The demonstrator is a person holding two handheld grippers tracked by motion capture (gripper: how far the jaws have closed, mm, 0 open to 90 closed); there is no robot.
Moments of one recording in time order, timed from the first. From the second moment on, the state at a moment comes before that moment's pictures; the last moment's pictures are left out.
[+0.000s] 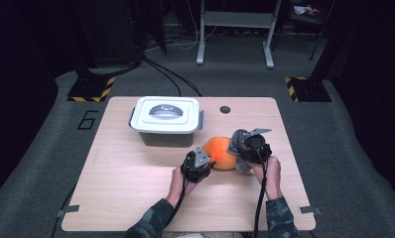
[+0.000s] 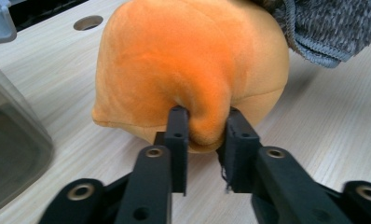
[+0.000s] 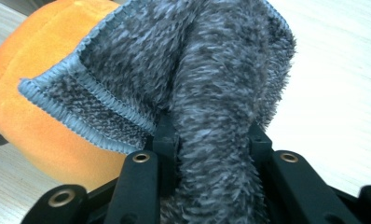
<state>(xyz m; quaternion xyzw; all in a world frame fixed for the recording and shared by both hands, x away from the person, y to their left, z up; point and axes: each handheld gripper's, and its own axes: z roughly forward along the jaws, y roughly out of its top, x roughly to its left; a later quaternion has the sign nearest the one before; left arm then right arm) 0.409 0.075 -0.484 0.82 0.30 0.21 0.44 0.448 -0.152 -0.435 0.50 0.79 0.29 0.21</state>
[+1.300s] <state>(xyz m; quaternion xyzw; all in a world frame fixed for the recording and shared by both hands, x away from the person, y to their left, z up) 0.416 0.089 -0.476 0.80 0.34 0.14 0.47 0.430 -0.130 -0.423 0.45 0.81 0.31 0.21</state>
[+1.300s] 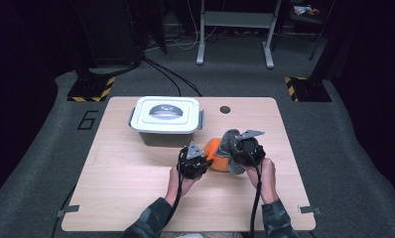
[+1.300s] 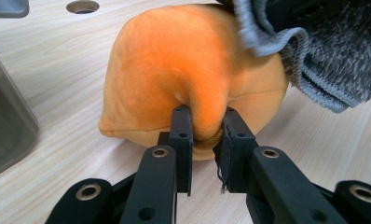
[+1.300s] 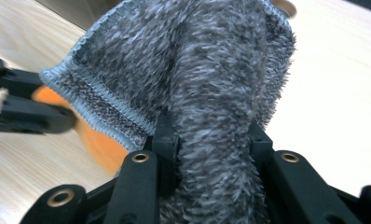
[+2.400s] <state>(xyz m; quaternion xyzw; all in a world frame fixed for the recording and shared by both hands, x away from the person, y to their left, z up) 0.416 0.090 -0.478 0.80 0.35 0.14 0.46 0.452 -0.174 -0.468 0.54 0.78 0.25 0.19</state>
